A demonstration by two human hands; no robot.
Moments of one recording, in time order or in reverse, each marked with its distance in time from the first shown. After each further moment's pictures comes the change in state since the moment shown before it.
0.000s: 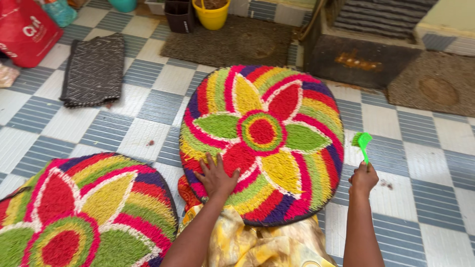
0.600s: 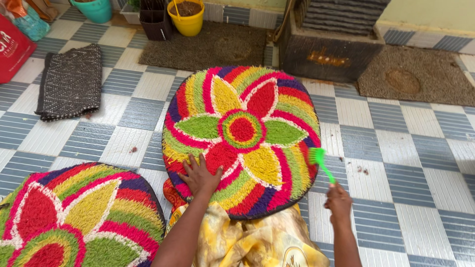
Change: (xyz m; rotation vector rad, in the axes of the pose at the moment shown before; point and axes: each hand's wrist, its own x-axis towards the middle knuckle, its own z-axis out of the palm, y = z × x) left_hand 0.003 -0.001 0.009 0.031 0.029 -0.014; right_hand -0.112 0.019 -0.090 -0.006 -0.204 0.100
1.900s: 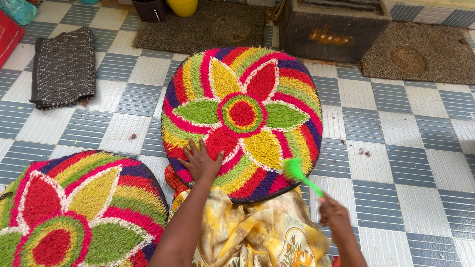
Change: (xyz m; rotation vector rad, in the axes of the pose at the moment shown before) left_hand 0.005 -0.002 0.012 -0.011 0.022 0.013; right_hand -0.105 -0.003 -0.036 -0.084 -0.221 0.273
